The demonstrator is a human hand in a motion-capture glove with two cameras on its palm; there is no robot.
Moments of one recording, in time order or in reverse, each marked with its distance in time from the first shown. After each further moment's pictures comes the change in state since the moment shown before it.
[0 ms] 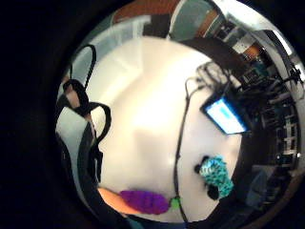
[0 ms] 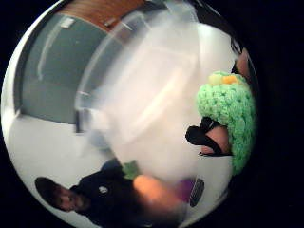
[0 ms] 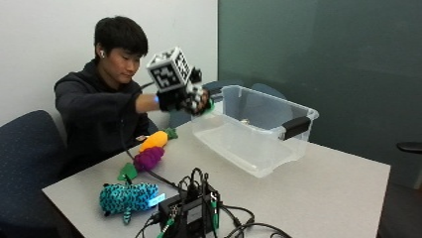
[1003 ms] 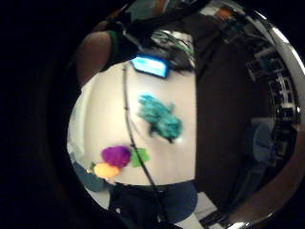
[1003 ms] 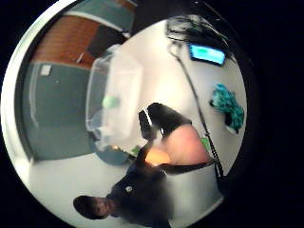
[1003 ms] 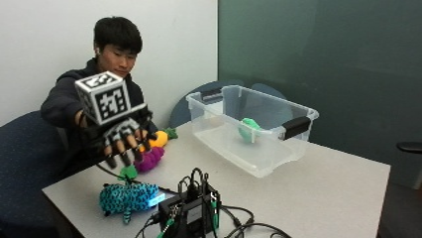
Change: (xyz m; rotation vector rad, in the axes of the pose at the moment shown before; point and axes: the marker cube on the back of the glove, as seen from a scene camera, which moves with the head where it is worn) arm 0.194 0.105 -0.095 -0.254 0.210 0.493
